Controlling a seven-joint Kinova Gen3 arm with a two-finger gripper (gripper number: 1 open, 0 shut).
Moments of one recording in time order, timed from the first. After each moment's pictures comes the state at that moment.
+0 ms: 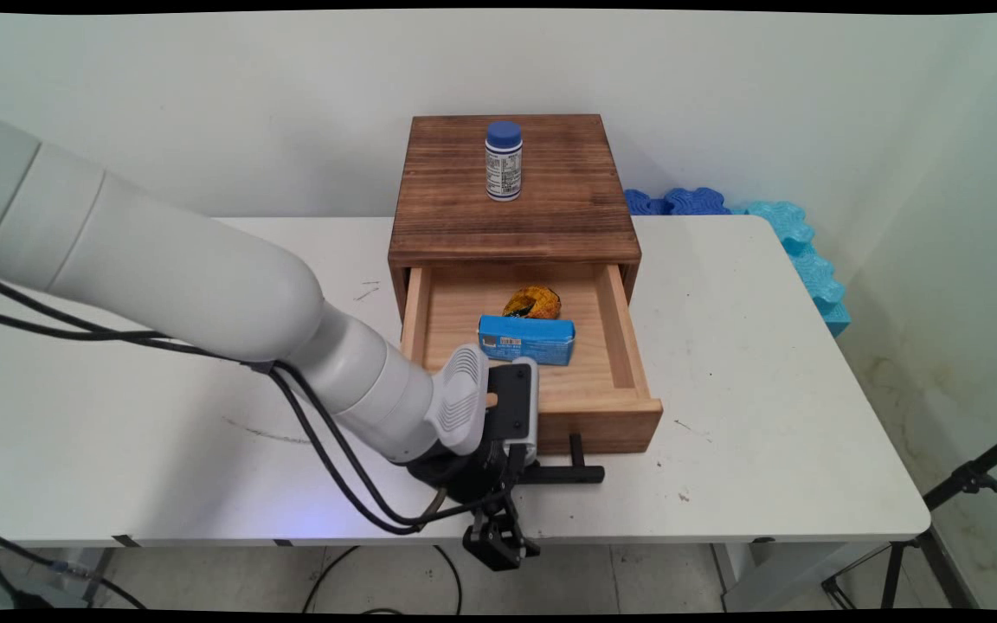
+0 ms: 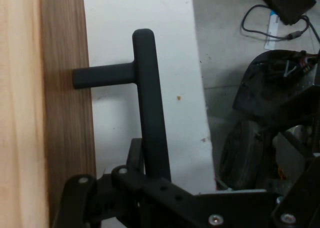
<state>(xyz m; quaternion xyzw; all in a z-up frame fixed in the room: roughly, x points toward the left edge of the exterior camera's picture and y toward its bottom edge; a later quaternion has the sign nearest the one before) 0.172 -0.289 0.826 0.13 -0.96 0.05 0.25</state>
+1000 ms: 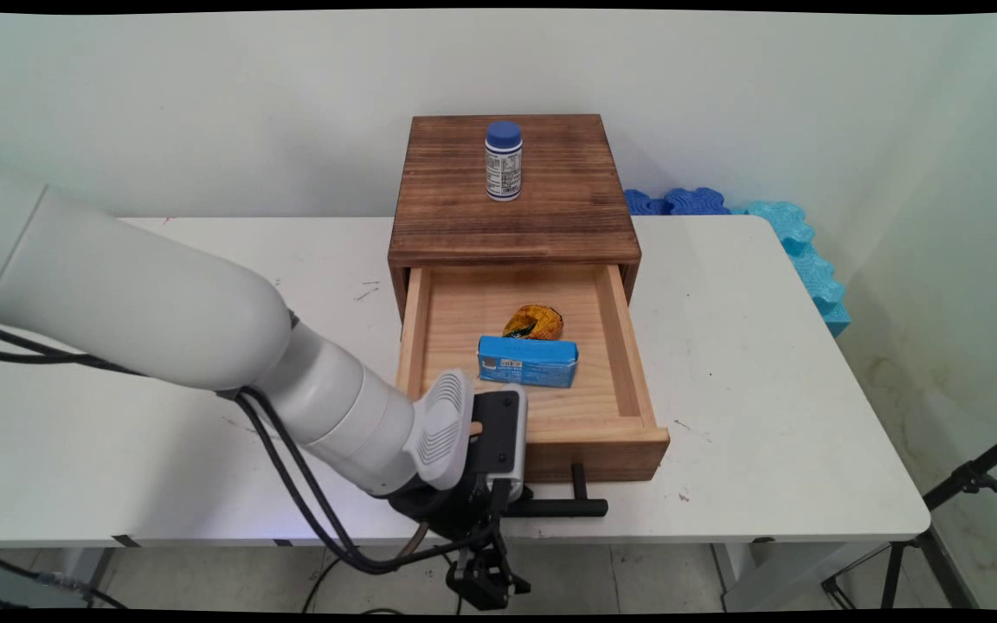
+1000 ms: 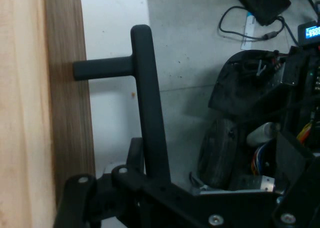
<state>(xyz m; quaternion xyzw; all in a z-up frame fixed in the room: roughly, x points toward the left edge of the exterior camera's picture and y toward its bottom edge) 0.173 -0.259 0.833 0.13 -0.96 0.03 0.25</state>
